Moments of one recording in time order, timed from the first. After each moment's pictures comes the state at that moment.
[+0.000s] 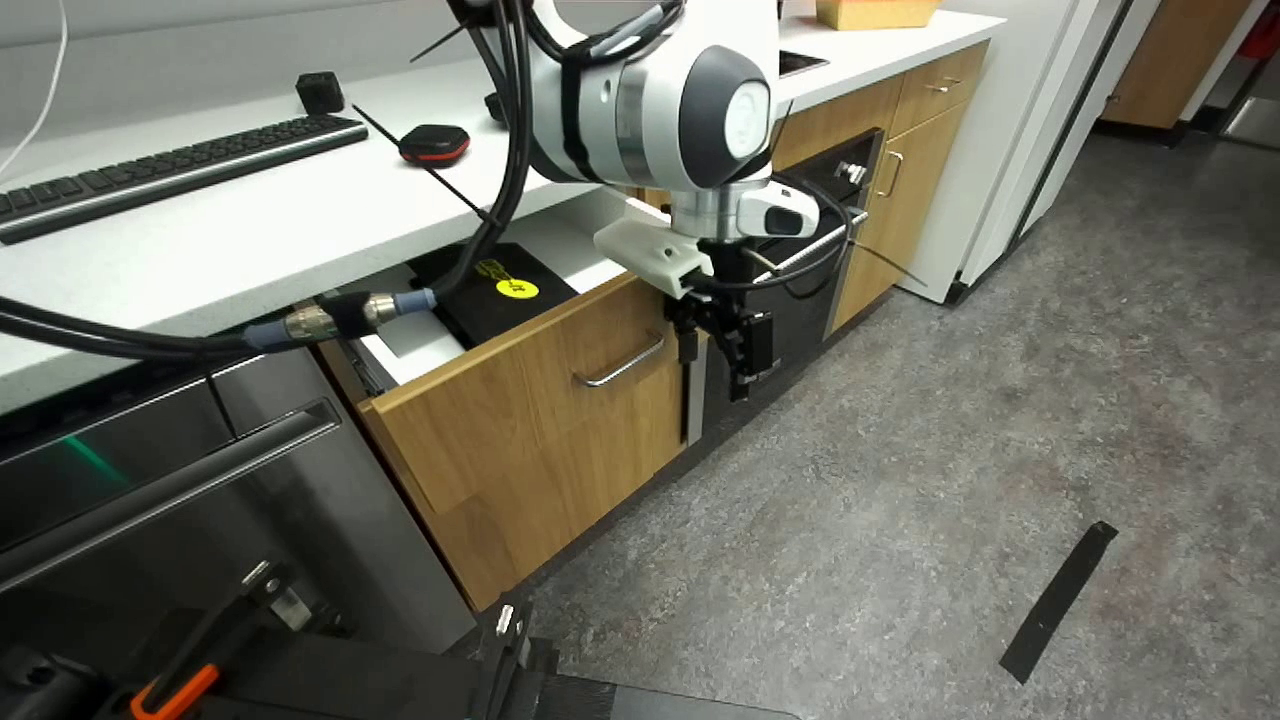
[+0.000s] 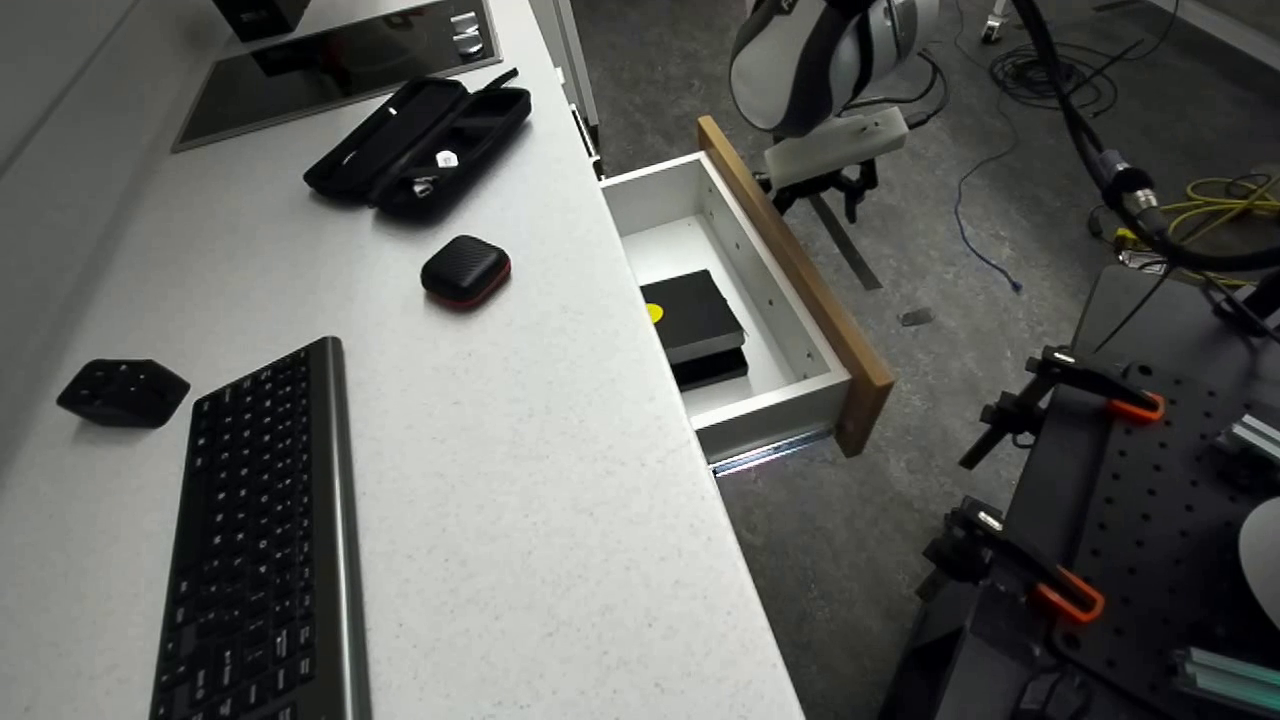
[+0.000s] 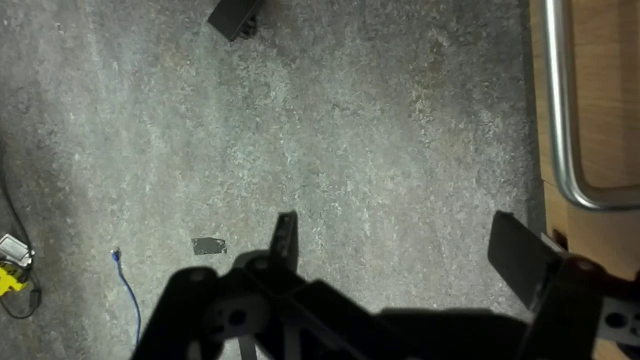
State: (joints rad) arm -0.17 0.66 -0.19 -2.02 0.02 2.51 0.50
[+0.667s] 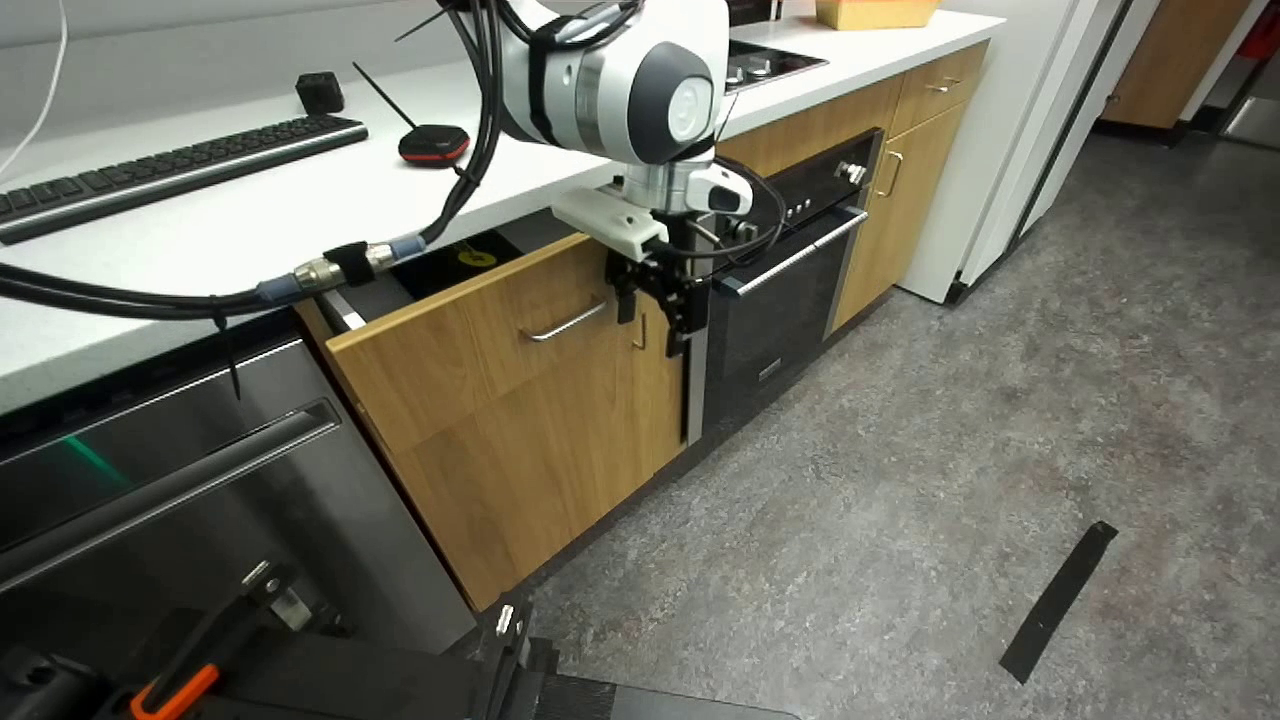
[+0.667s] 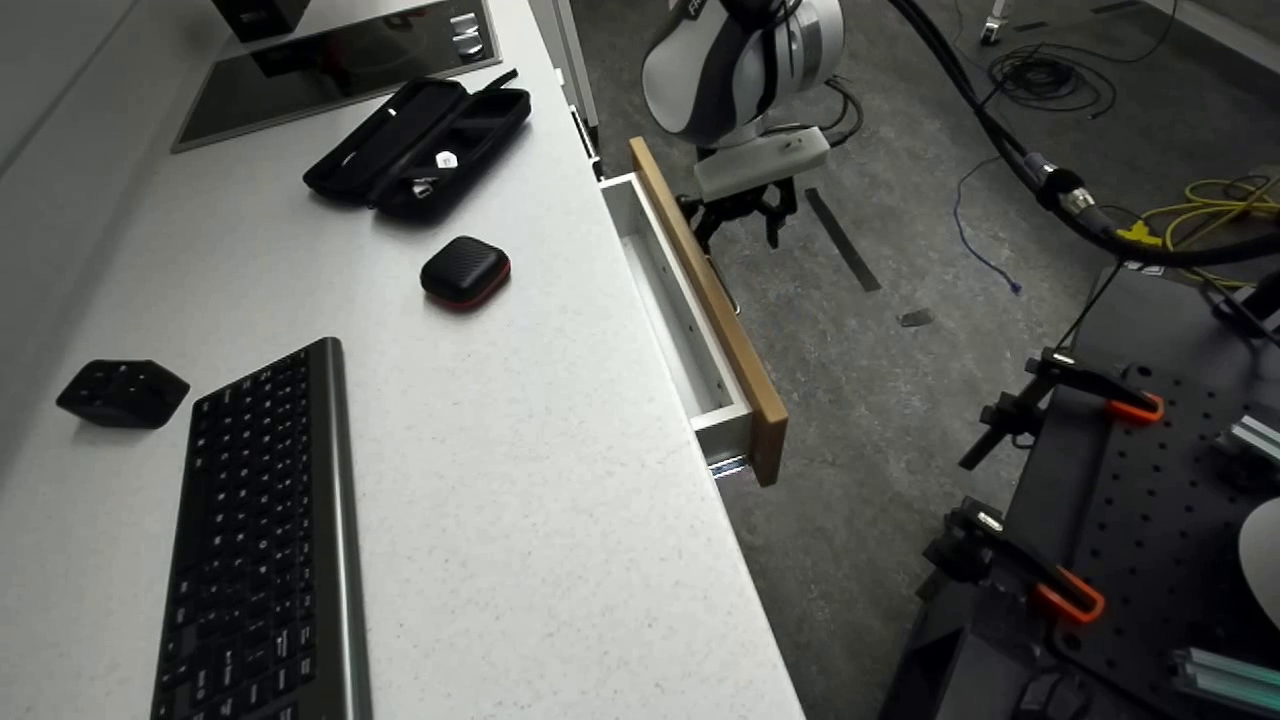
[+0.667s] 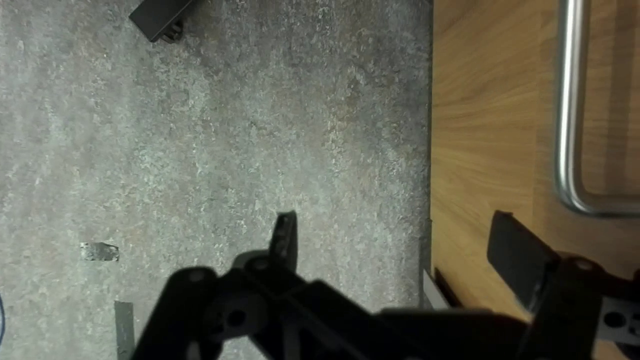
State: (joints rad) arm -0.17 0.75 -0.08 -1.83 0.13 2.40 0.35
